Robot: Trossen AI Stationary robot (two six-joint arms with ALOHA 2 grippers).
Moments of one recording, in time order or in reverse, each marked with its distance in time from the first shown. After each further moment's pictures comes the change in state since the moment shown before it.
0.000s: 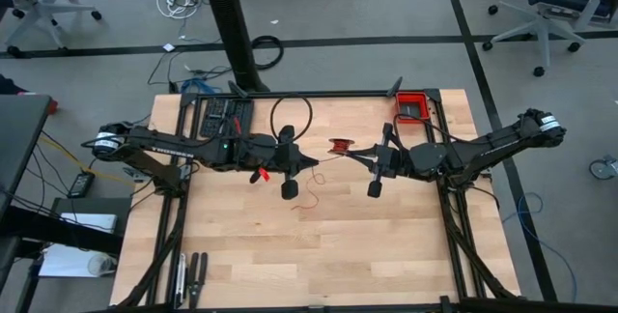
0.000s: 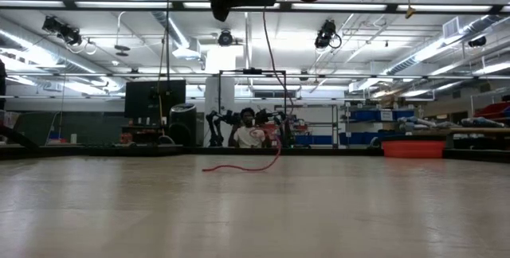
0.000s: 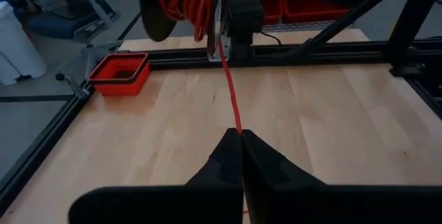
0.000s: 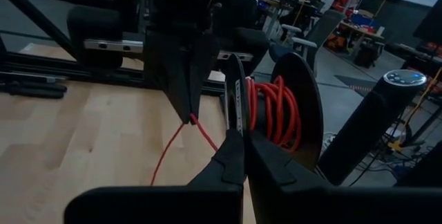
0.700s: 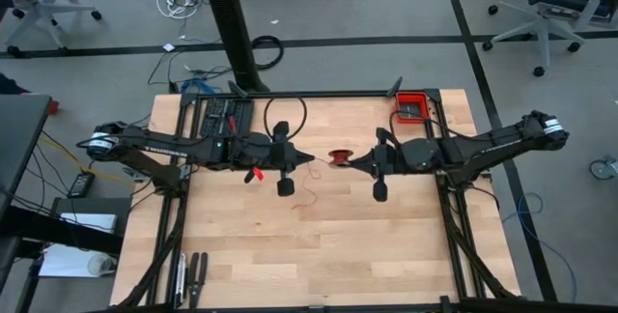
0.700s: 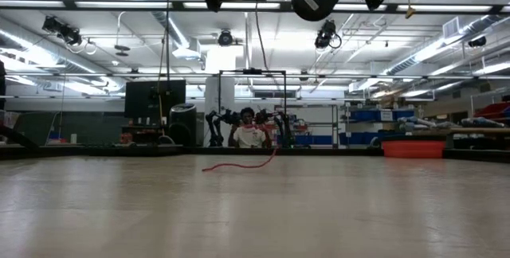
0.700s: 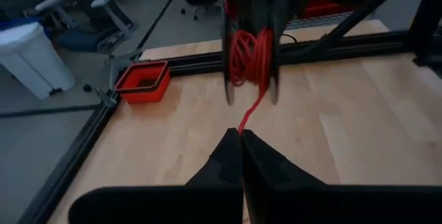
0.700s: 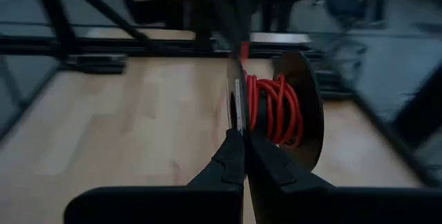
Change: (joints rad) left arm -0.001 -0.050 0.001 -0.042 -0.069 0.082; right arm -0.080 -0.023 0.000 -0.184 -0.288 0.215
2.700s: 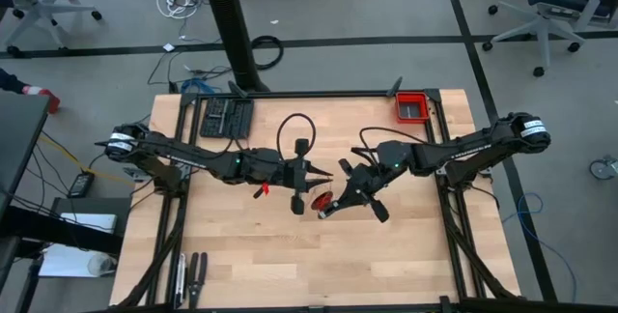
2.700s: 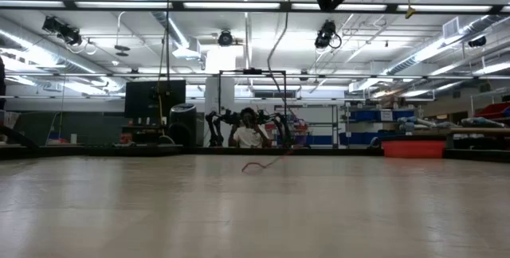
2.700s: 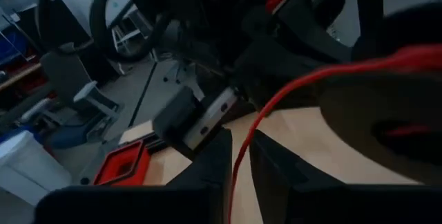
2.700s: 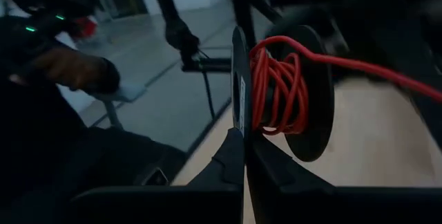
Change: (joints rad) left arm -0.082 0.176 -0.001 0.364 0.072 0.288; right arm -0.068 0.274 0.002 0.407 -0.735 0.092
